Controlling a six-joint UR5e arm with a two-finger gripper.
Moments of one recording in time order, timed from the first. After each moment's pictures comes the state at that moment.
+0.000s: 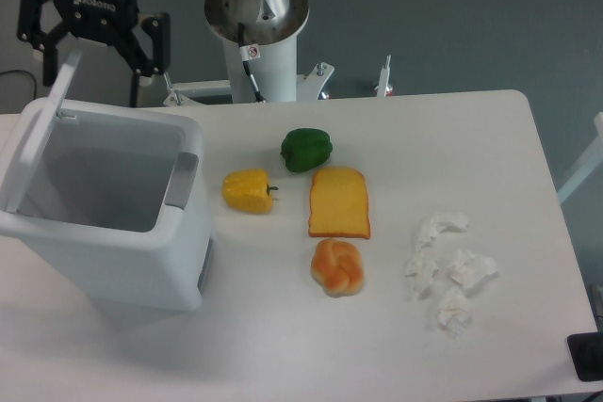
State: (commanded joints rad) arm 2.17 -1.52 -1.56 -1.12 1.29 0.19
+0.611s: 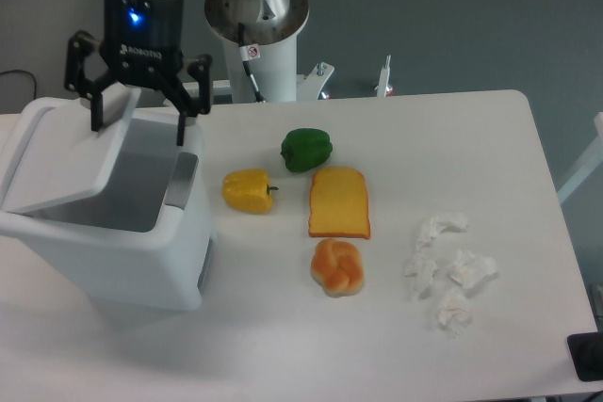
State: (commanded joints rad) arm 2.22 -1.60 -1.56 -1.08 1.31 0.19
